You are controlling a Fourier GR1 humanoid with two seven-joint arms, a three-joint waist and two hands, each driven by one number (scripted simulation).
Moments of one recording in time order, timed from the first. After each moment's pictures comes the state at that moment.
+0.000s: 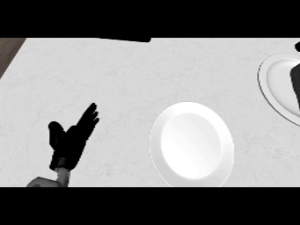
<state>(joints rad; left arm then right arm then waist) -0.04 0.23 -0.28 -1.46 0.25 0.16 0.17 -0.87 -0.41 -0.21 -0.94 1.58 -0.35 1.21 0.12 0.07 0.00</state>
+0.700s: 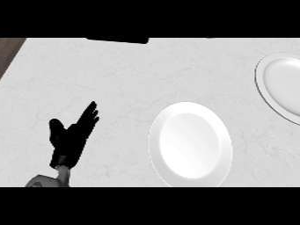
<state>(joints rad) -0.06 0.23 -0.28 -1.45 0.25 0.17 0.18 -0.78 -0.43 -0.52 -0.93 1.93 -0.52 1.22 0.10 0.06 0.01</state>
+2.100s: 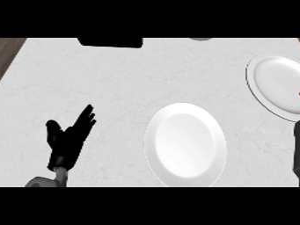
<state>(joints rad) -0.04 0.22 -0.25 -1.41 0.26 0.16 0.17 -0.70 -0.24 -1.09 -0.74 1.84 -1.11 1.07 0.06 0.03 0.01</state>
